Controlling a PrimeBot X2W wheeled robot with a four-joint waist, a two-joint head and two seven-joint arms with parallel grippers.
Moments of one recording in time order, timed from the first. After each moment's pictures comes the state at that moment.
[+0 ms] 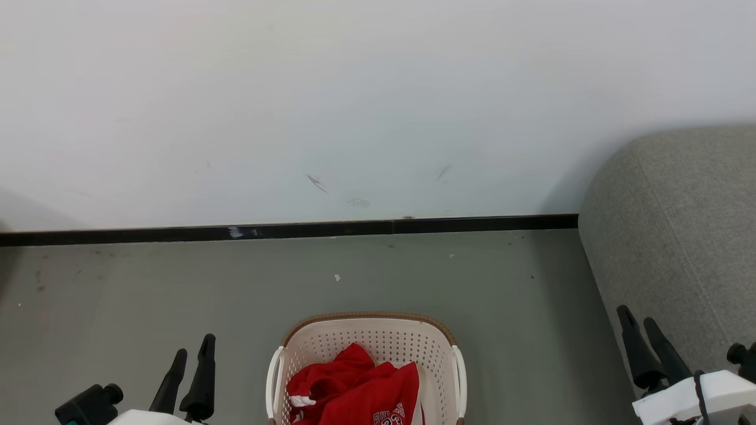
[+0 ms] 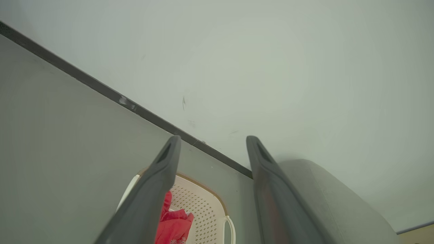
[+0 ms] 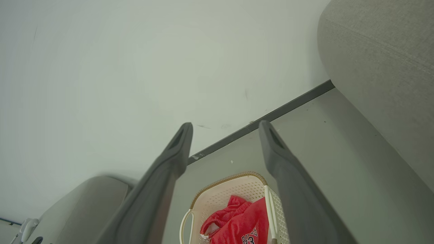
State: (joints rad) left arm -0.01 0.07 -0.07 0.27 -0.94 -0.12 -0.10; right arm 0.04 -0.13 -0.04 0.16 0.80 0.12 -0.10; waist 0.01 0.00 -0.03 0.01
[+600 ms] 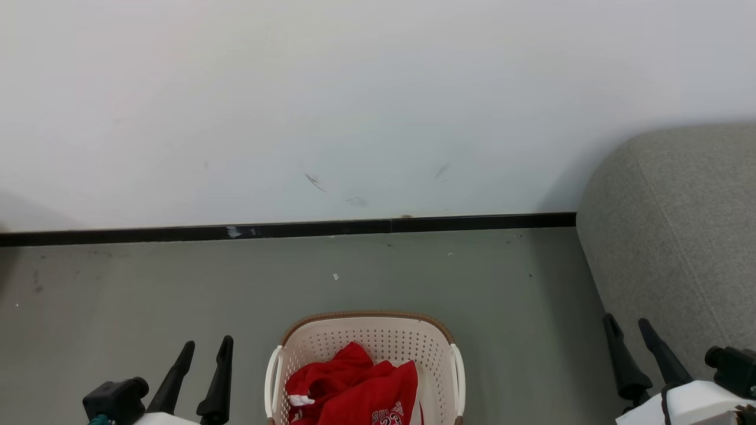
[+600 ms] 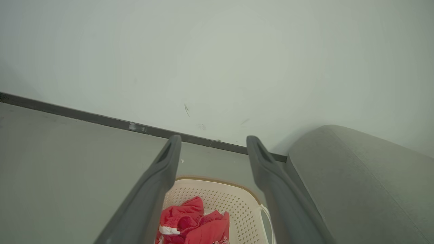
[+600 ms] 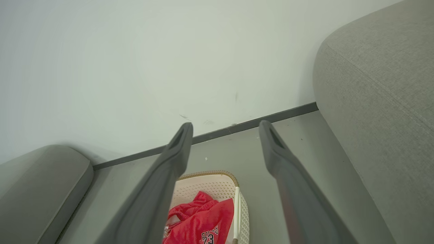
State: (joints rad) left arm -0.01 0.08 -0.10 0.26 -0.60 -0.12 -0.16; right arm 0.06 -0.11 -0.02 0.15 0.48 0.12 -0.16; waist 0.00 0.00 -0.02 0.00
